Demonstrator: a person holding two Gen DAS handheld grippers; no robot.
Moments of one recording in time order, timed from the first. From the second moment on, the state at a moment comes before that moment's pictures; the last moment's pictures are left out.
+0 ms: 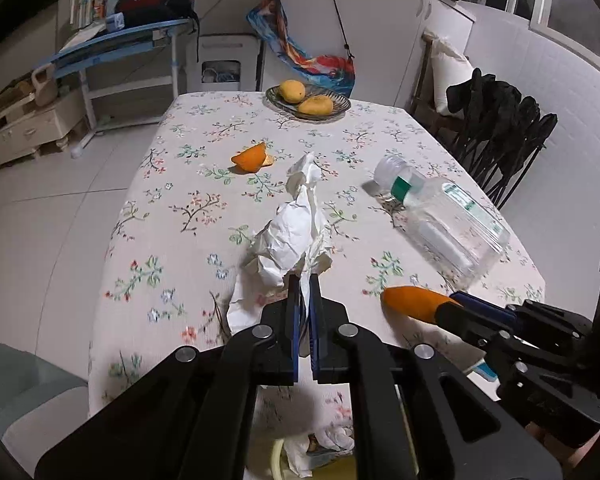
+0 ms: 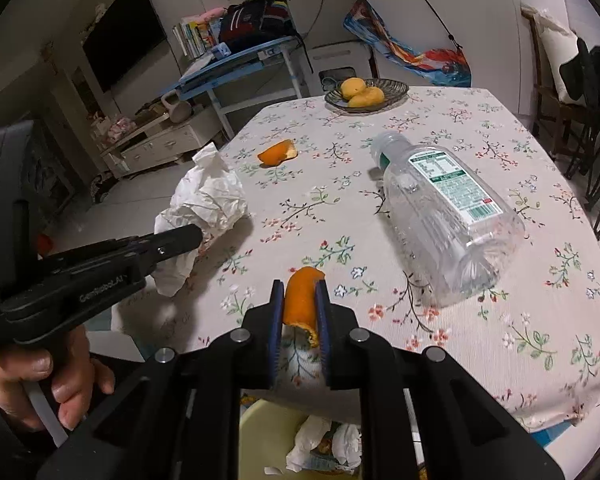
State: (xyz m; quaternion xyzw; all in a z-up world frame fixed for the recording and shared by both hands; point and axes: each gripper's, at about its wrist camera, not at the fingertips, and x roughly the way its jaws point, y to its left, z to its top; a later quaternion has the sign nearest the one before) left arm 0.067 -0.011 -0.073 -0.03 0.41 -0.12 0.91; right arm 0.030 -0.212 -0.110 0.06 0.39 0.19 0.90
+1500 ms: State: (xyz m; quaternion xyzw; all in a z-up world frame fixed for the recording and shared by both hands) left arm -0.084 -0.043 -0.129 -0.02 0.52 -0.20 0.83; right arm -0.072 -0.253 -0.131 0.15 0.44 0.15 0.87
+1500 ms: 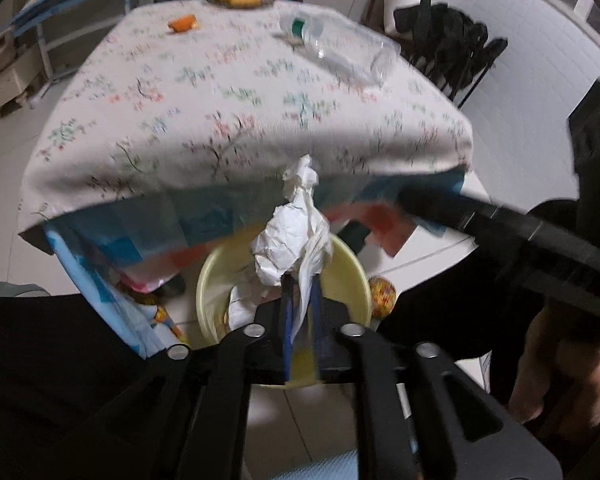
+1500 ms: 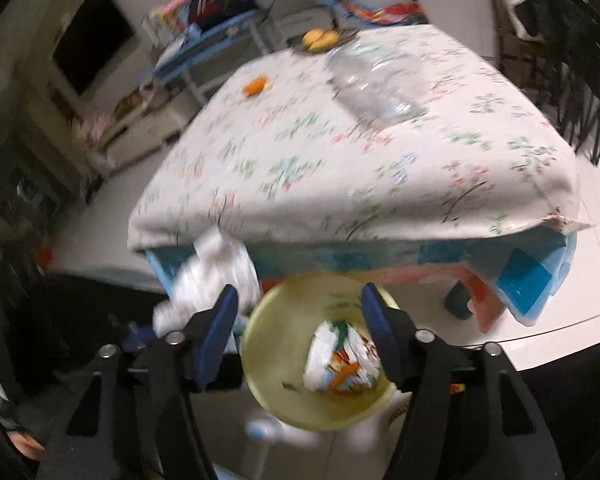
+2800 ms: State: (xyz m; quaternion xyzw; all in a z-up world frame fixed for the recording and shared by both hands) left arm -0.088 -0.042 -0.094 0.03 0.41 -0.12 0.90; right arm -0.071 -0.259 -0.120 0.14 0.39 0.11 0.90
